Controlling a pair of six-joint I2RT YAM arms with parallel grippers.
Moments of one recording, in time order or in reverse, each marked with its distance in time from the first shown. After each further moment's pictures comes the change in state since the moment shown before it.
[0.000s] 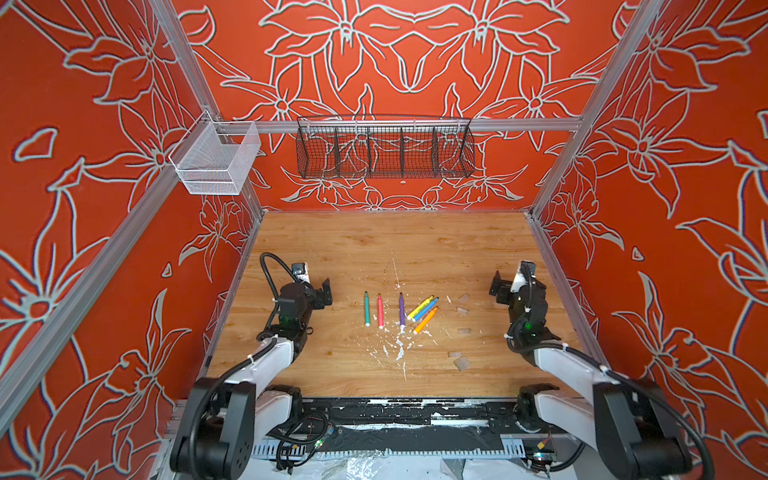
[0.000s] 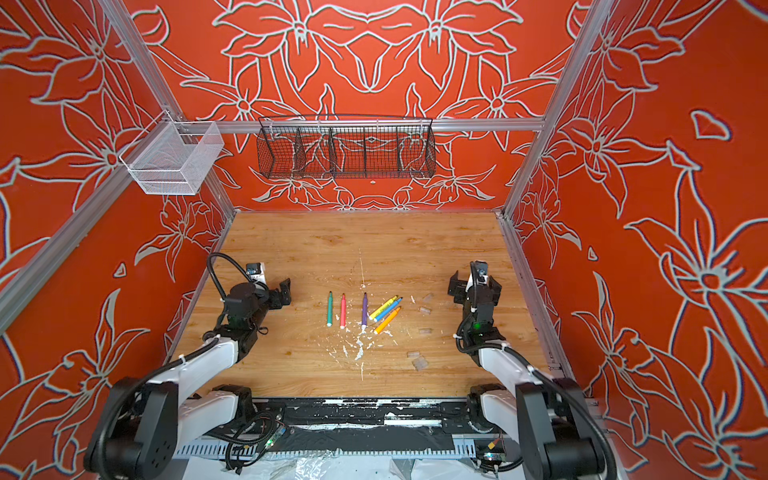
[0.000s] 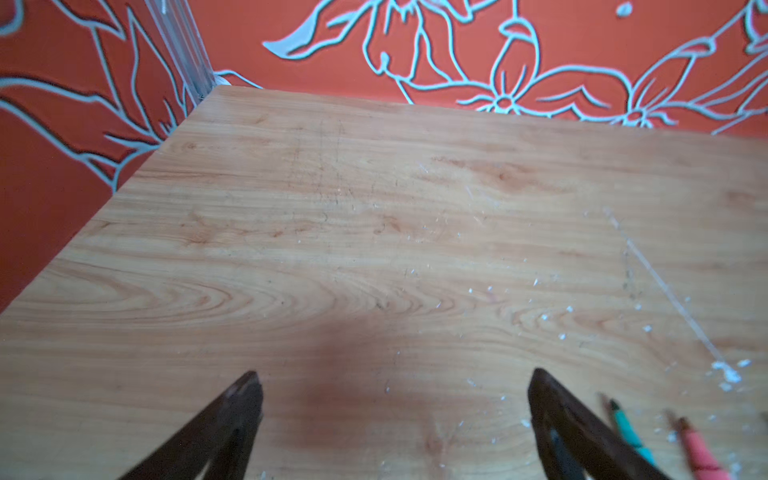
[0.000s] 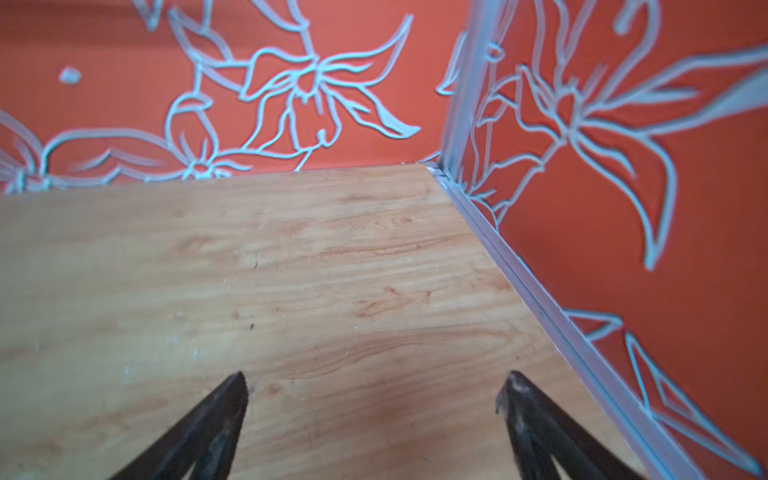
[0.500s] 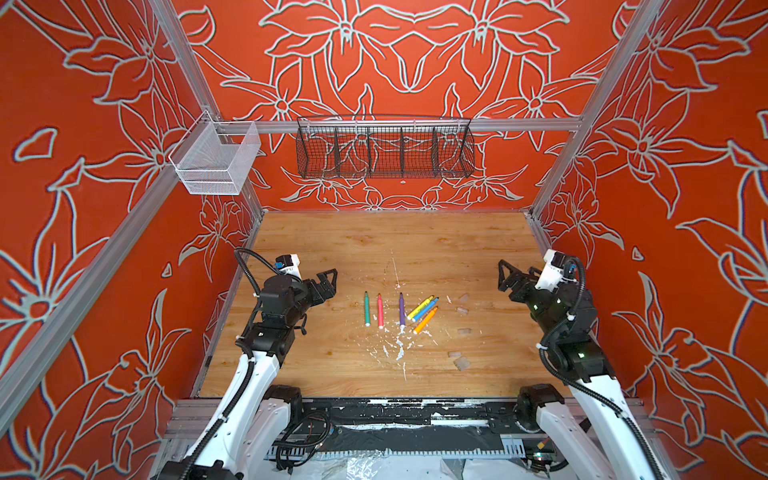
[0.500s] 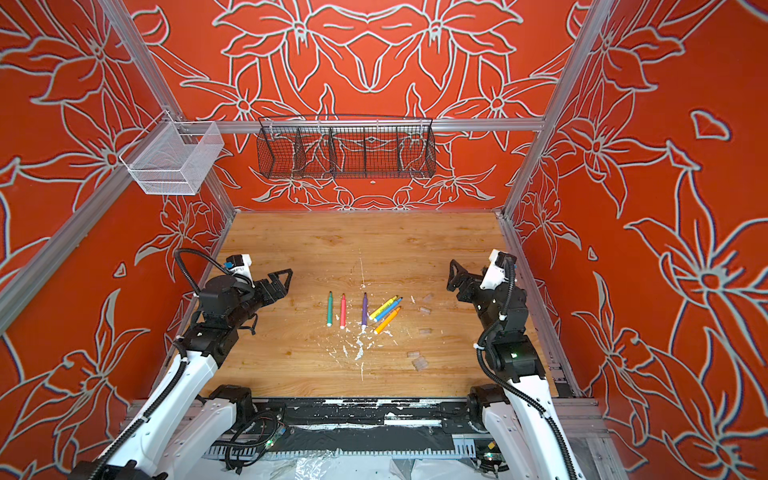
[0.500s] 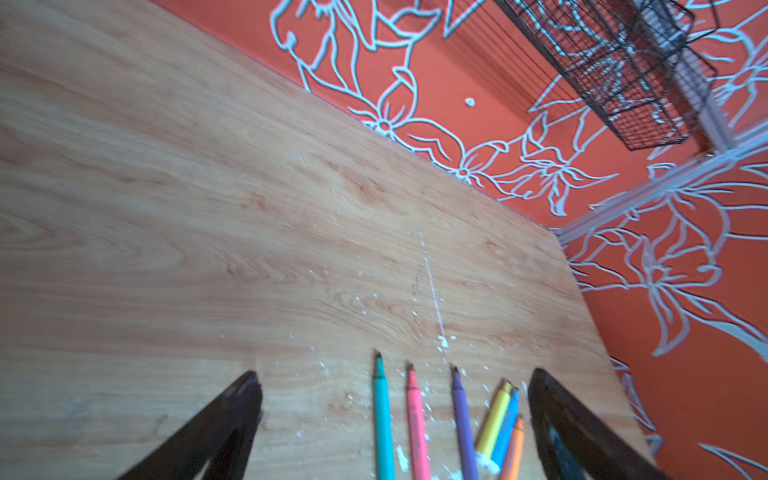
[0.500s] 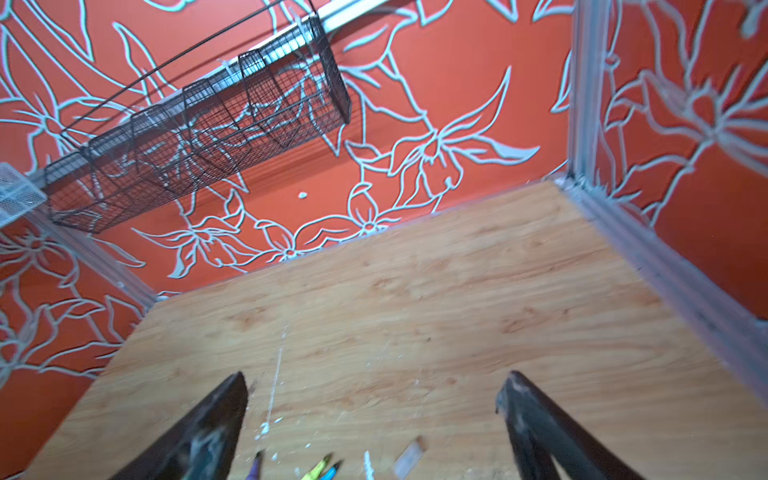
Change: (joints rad) left arm 0.011 -0.280 0.145 -0.414 0.399 -0.404; right arm -0.003 -0.468 0.236 -0.609 -0.408 0.292
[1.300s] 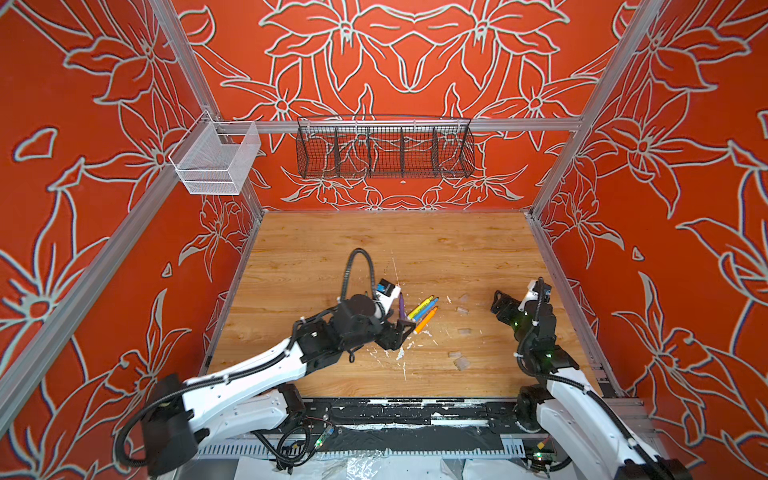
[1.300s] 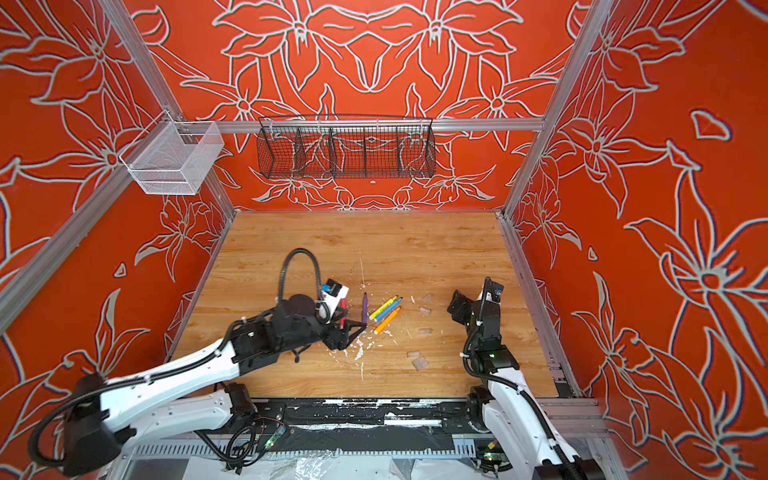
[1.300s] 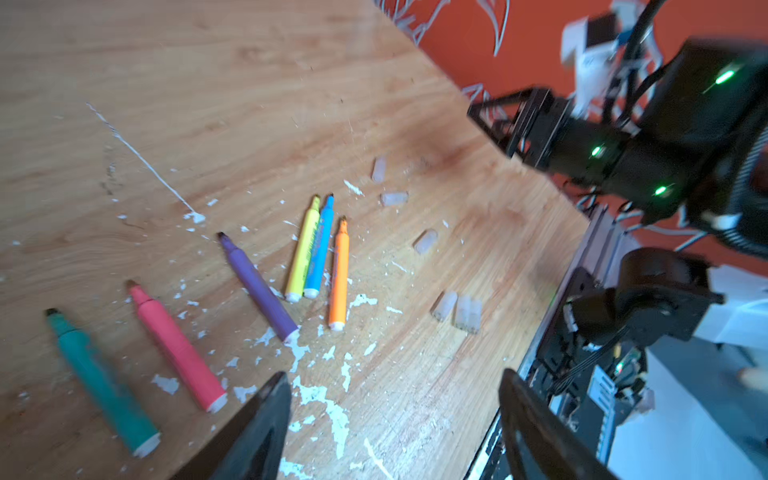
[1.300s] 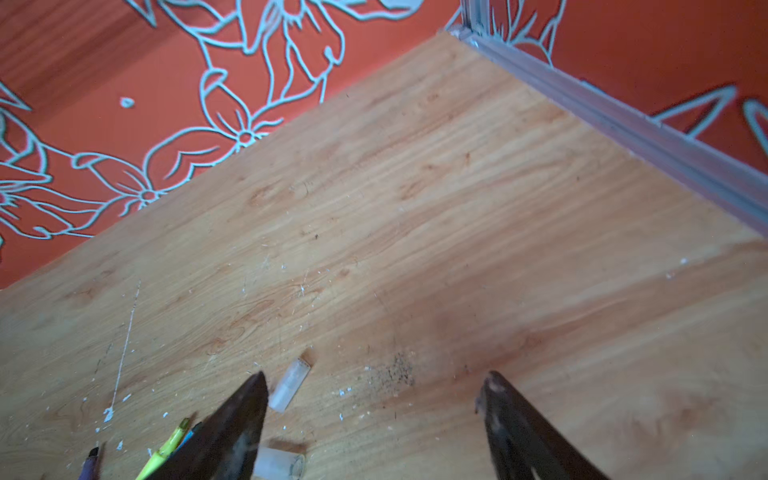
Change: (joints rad) left arm -0.898 0.338 0.212 -0.079 -0.256 0.205; right arm -0.001 0.106 -0.356 0.236 0.198 0.083
